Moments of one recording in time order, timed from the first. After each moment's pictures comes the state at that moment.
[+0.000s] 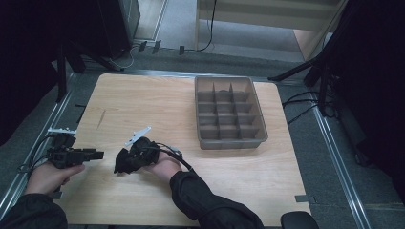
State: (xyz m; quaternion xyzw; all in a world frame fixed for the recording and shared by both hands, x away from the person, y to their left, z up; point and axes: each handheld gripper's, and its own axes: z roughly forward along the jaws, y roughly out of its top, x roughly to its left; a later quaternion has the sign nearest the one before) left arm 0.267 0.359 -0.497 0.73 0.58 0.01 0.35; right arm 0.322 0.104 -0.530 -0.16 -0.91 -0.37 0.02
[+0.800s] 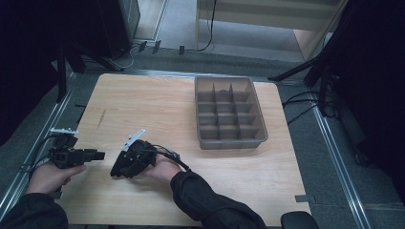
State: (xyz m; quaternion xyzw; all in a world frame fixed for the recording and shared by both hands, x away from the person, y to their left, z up) left arm 0.269 0.356 -0.500 0.74 0.58 0.01 0.34; right arm 0.313 0.113 -0.531 -0.14 -0.93 -0.35 0.02
